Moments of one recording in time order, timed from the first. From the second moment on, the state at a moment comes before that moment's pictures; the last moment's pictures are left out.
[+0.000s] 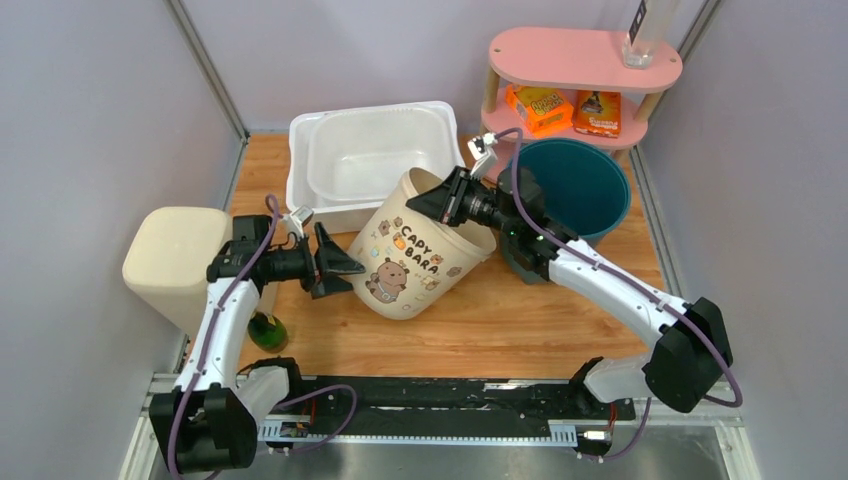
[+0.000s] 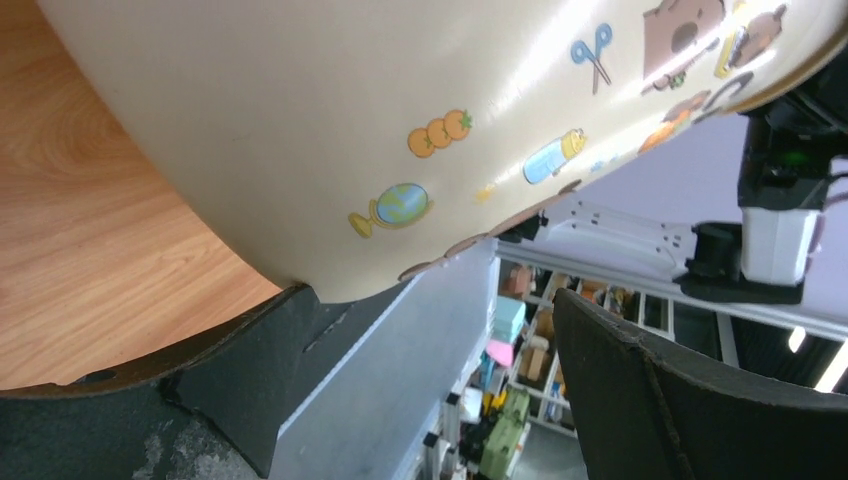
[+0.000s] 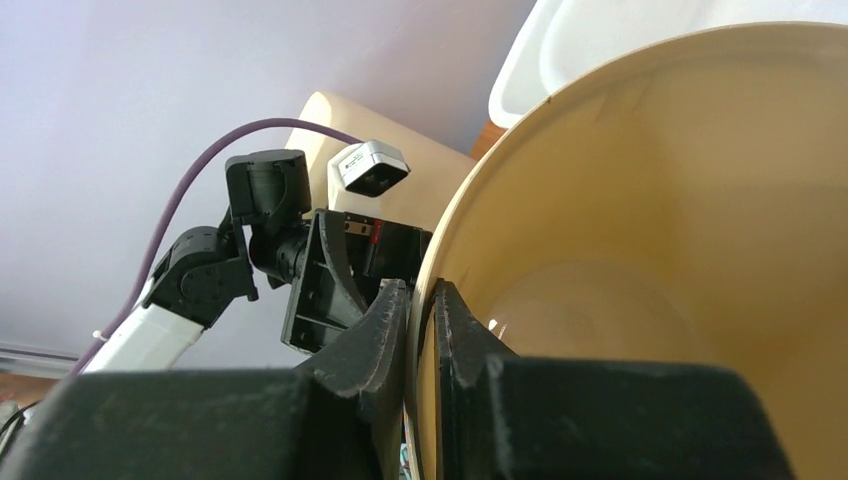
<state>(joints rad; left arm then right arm) 0.08 1.00 0.77 -0.75 1.11 -0.46 0.68 1.34 1.06 0.22 -0.34 0.90</state>
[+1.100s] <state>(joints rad) 0.17 1.08 0.56 -0.07 1.10 -0.94 0.55 1.48 1.22 0.03 -0.29 0.67</state>
